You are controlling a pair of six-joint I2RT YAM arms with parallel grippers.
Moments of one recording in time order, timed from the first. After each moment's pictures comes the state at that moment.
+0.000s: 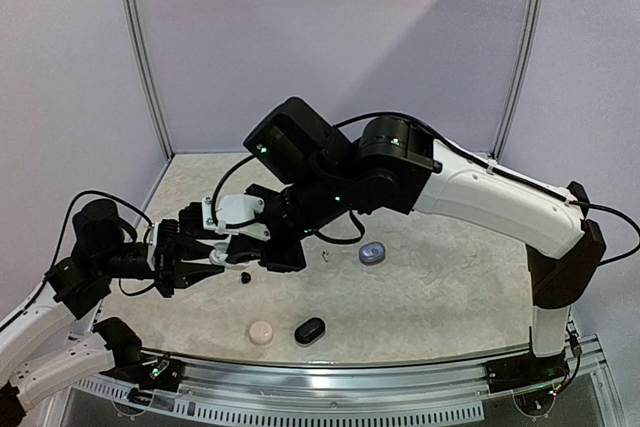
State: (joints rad) left arm -0.53 0.52 0.42 -0.14 0.82 0.42; right arm 1.34 2.03 2.27 -0.97 -0.19 -0.51
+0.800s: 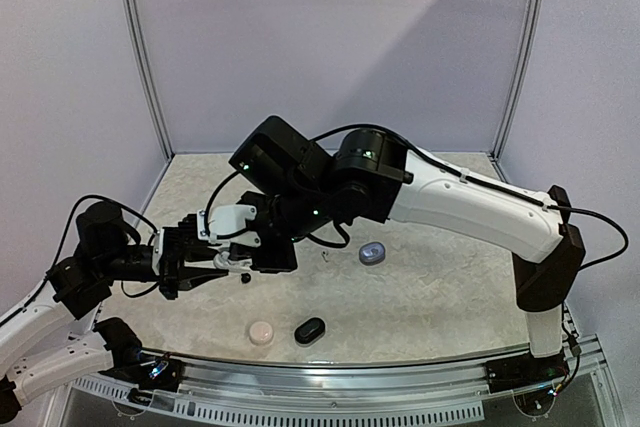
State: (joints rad) left arm -0.60 0.53 0.43 -0.15 0.75 0.49; right arm 1.34 2.11 2.32 -0.99 -0.05 -0.55
